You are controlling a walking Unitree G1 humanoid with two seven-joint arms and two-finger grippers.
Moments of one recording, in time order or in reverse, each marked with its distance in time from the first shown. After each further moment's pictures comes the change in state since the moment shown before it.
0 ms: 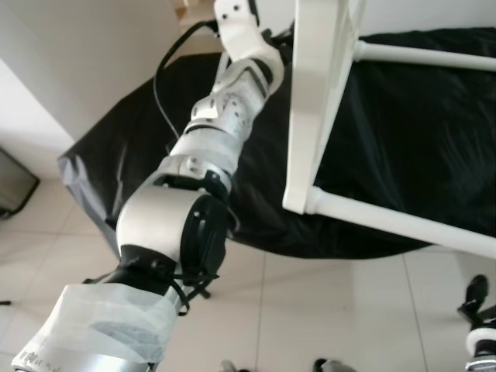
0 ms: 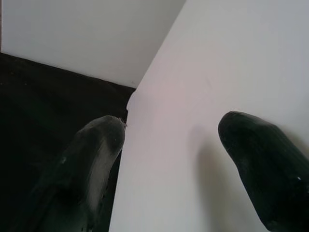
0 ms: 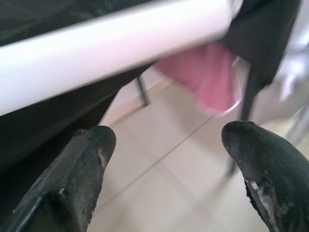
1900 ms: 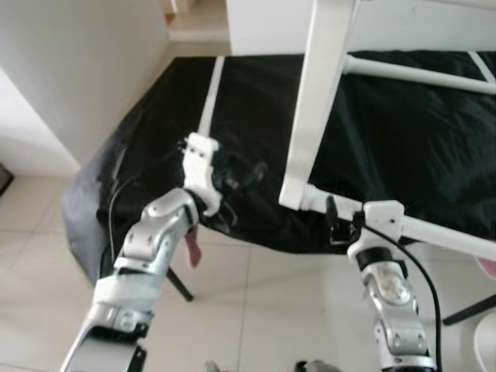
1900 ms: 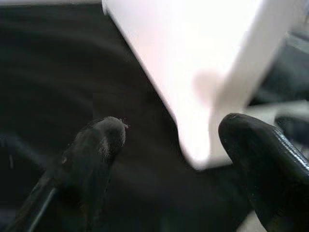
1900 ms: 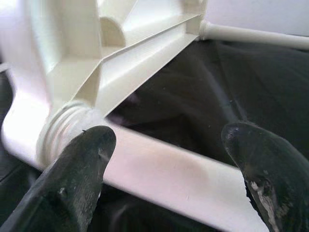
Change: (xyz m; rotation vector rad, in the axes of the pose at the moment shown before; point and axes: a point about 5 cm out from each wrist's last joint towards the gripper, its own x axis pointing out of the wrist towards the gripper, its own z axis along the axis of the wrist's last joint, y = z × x) left arm -0.153 0.098 -0.096 0.436 0.350 -0.297; right arm -0.004 0.183 0.010 -0.132 -0.107 0.802
